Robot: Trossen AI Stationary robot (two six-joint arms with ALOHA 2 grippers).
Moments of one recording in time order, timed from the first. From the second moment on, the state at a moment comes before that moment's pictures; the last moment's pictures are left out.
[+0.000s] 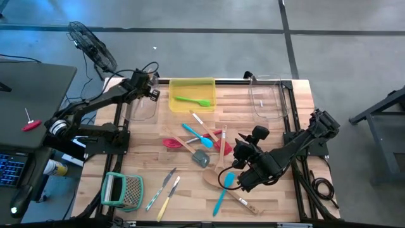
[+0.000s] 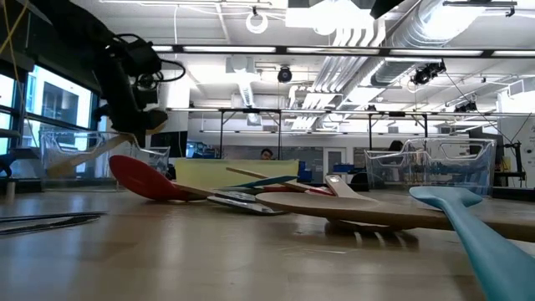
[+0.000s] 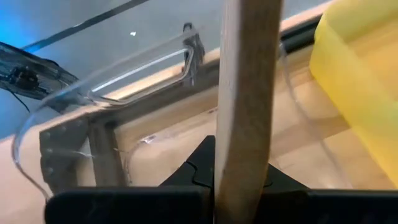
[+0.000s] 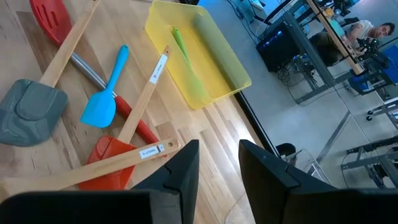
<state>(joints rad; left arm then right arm) 0.92 1.15 0.65 -0.33 -0.34 -0.13 0.59 1.73 1.57 -1.52 1.05 1.00</state>
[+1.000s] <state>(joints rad) 0.92 1.15 0.62 -0.32 -0.33 -0.08 0.54 1.73 1.57 -1.52 1.04 1.00</state>
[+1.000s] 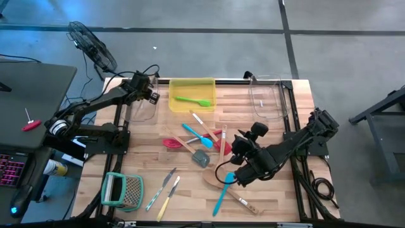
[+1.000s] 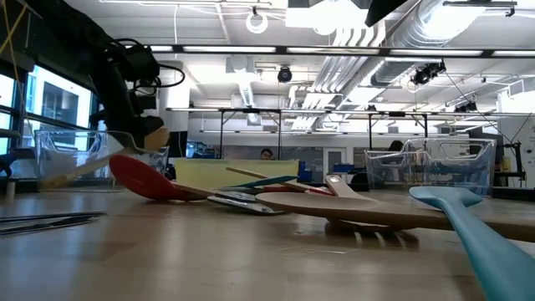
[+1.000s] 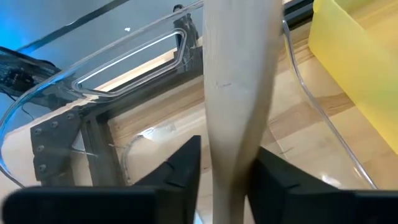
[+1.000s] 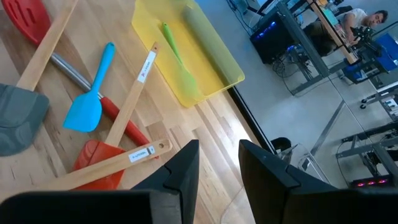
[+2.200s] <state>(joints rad) 0.92 0.97 0.84 -0.63 0.11 -0.11 0.54 1.73 1.57 -1.52 1.09 0.99</state>
